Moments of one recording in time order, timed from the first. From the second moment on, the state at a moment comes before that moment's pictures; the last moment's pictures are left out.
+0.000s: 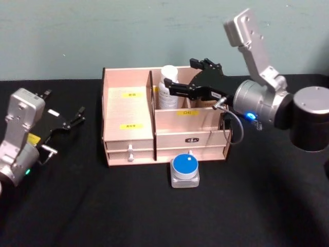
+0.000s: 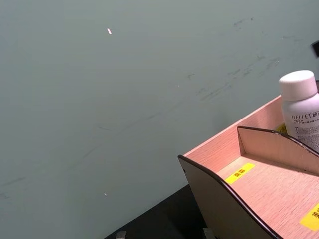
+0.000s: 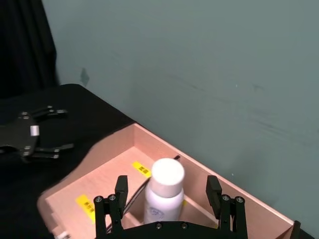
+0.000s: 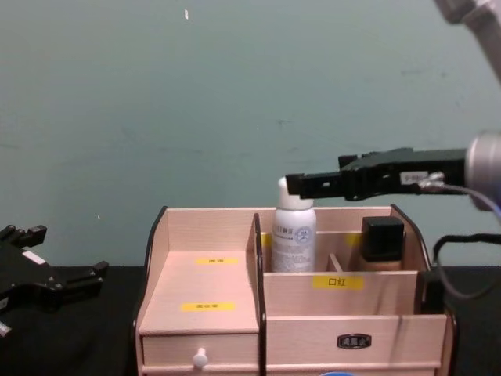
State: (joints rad) left arm -0.20 0.60 0.45 -1.41 -0.25 -0.12 0.03; right arm 0.44 0.37 -0.45 -1.53 0.34 0.35 0.38
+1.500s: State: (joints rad) left arm -0.20 0.60 0.45 -1.41 -0.25 -0.12 0.03; right arm -0.12 0.60 -0.38 -1.98 0.39 0.53 0.24
